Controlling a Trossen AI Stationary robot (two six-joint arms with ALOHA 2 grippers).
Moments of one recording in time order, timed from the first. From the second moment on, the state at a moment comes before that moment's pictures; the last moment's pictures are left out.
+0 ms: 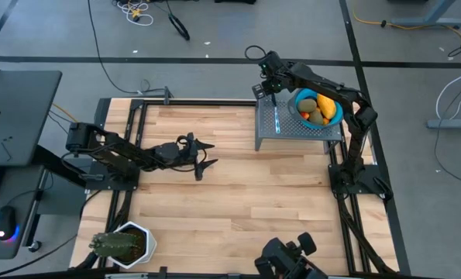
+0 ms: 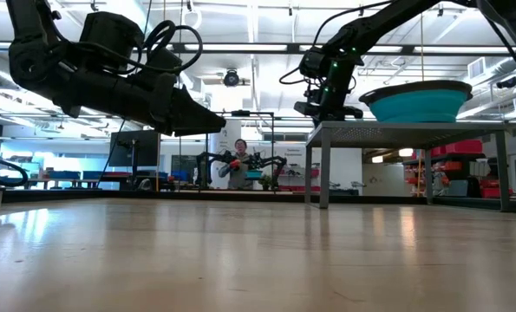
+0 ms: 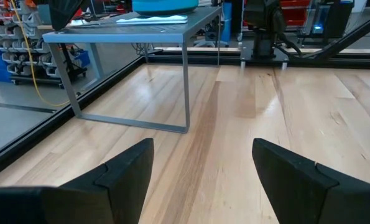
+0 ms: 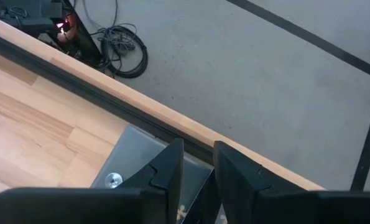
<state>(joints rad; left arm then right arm) 0.08 1.52 0.31 1.07 -0.22 0.01 -0.75 1.90 1.68 -0.86 0.24 0.27</state>
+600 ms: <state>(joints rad) 0.08 1.52 0.31 1.07 -0.22 0.01 -0.76 1.84 1.67 -0.81 0.25 0.27</state>
